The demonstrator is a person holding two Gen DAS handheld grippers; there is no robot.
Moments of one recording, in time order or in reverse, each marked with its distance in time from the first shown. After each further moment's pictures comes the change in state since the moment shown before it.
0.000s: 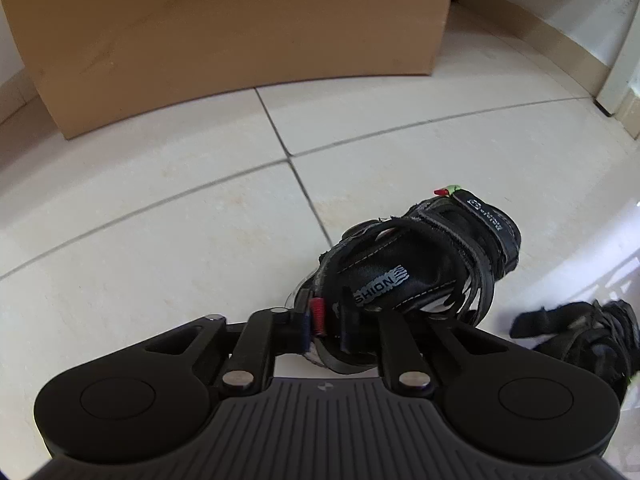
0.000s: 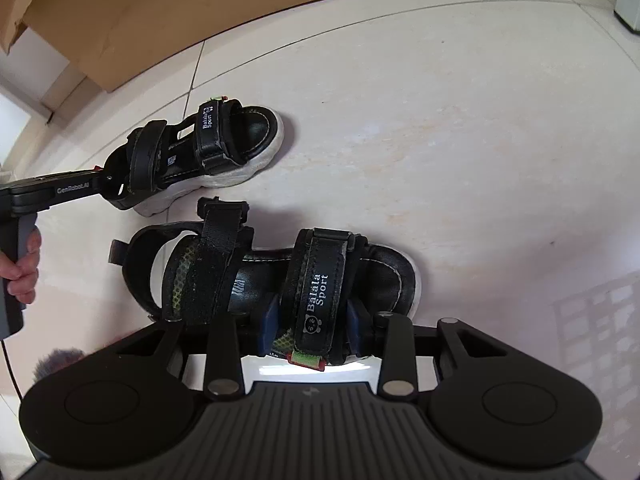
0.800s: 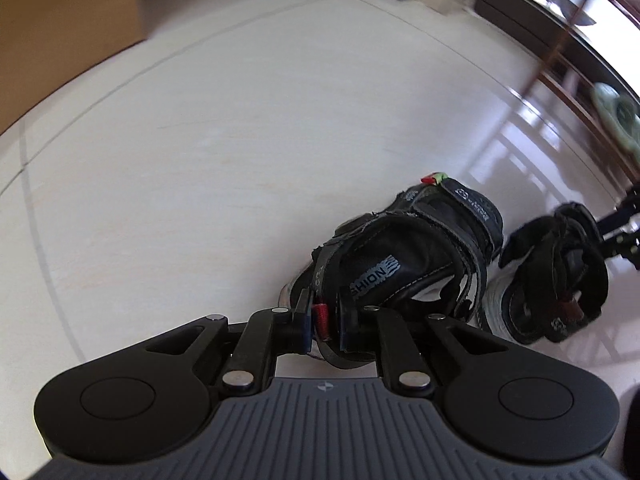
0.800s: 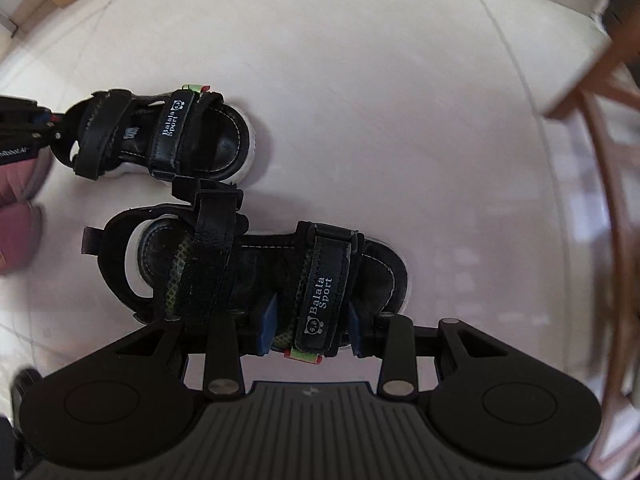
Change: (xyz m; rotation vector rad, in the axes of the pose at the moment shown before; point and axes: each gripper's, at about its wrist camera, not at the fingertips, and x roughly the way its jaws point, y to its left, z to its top) left arm -0.027 -0.262 -0.067 0.267 0.139 -0.260; right arm -0.136 -0.205 -0.111 -0.100 0.206 -0.196
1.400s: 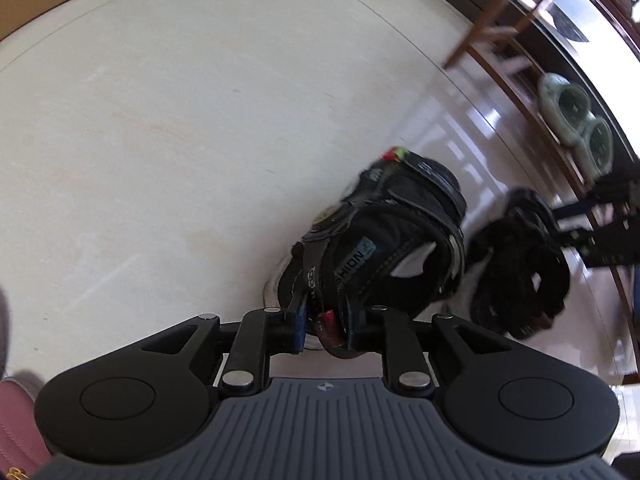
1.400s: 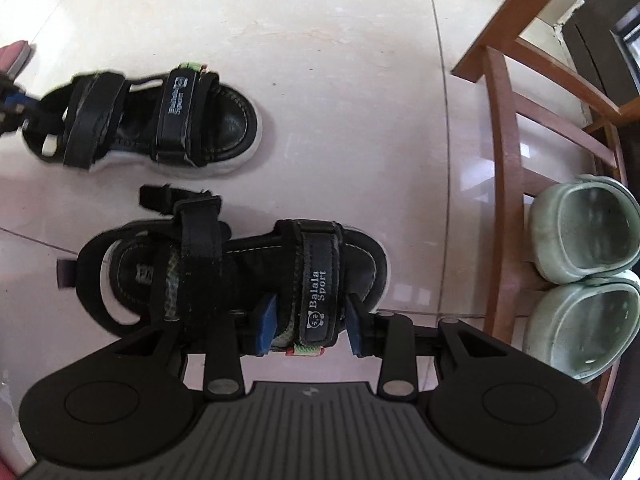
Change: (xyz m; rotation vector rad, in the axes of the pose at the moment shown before) left arm 0.013 -0.115 -0.020 -0.115 0.070 -0.098; right arm -0.026 -0.067 -0.047 -0.193 0.027 -0.144
